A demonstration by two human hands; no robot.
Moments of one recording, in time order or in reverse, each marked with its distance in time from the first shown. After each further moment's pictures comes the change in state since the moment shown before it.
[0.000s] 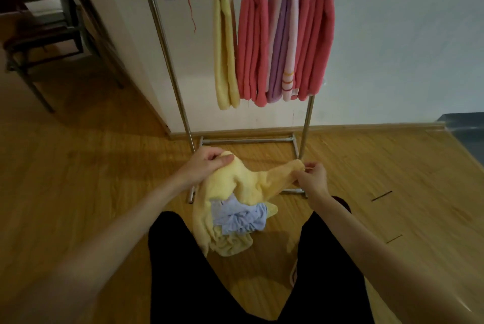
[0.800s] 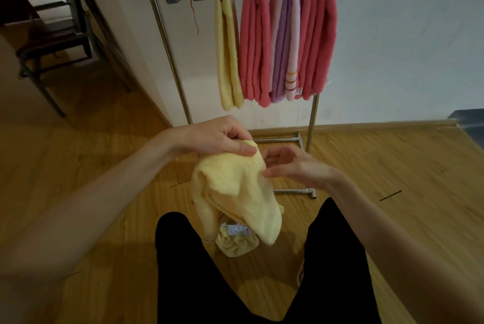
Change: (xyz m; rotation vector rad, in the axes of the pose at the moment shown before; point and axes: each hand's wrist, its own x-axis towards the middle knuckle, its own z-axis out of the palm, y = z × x) left_hand -0.001 0.110 -0.028 0.250 -0.564 0.187; right_hand -0.037 -0.074 -0.003 -0.054 -1.172 -0.399
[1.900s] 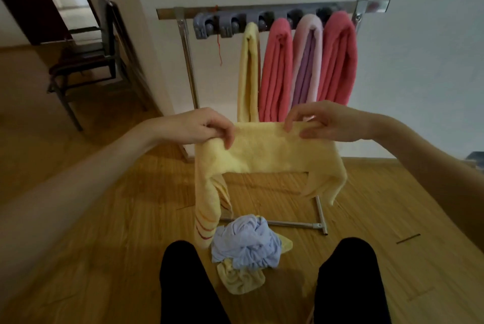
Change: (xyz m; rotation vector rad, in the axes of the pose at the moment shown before) left_hand -0.039 -0.014 -0.086 0.327 0.191 -0.043; right_hand 0.038 -0.134 -0.070 -0.991 -0.045 -0.174
